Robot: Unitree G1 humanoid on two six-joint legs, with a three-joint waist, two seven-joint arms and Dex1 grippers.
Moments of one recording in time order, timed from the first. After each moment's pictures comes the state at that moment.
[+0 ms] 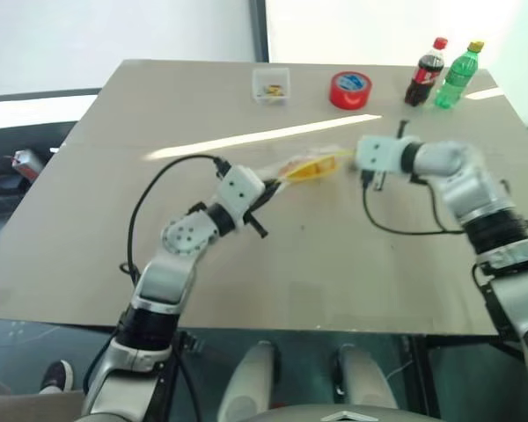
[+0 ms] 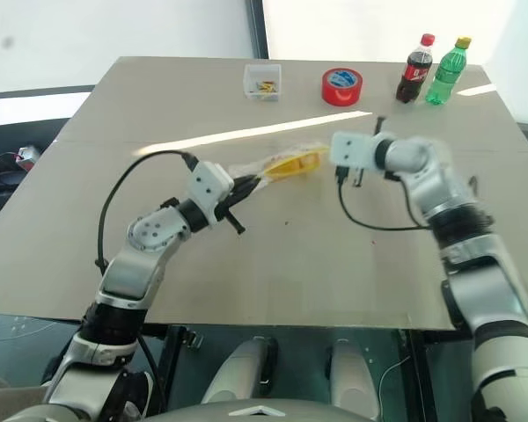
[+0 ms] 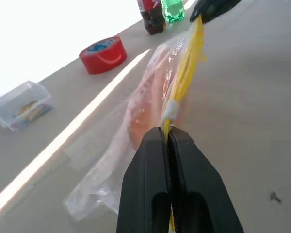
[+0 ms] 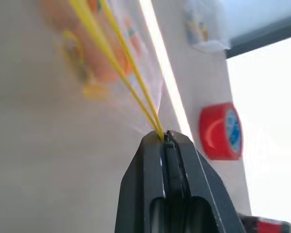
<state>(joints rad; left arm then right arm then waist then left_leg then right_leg) -0.44 0.45 -0.11 -0.15 -0.08 0.24 -0.60 -0.97 -0.65 0.27 0.41 -0.30 -0.06 0.85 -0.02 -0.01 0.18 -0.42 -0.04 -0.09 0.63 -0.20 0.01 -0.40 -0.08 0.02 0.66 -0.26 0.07</state>
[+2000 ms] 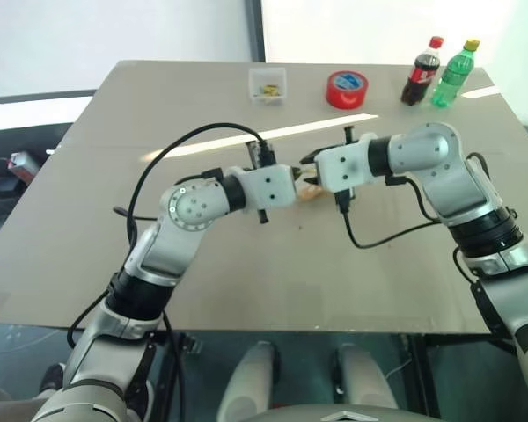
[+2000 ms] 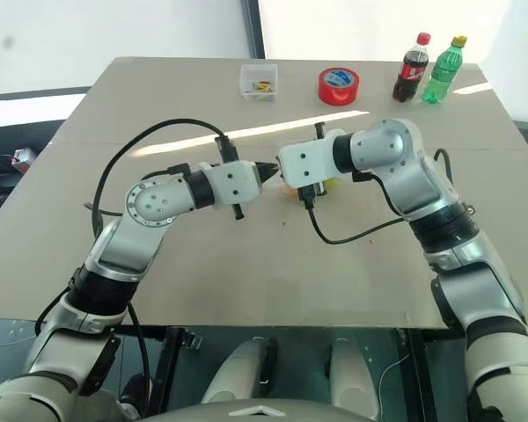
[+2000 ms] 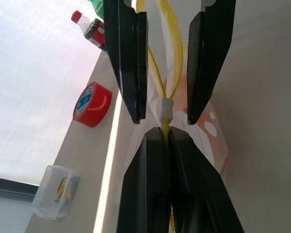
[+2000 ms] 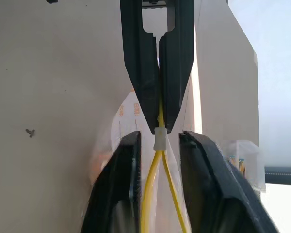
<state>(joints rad) -0.60 0.57 -0.25 -0.19 0.20 0.10 -0.76 -0.98 -0.54 0.39 0.13 -0.19 -0.07 1.12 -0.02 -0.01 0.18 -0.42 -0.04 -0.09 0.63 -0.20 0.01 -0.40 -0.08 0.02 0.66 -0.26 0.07</state>
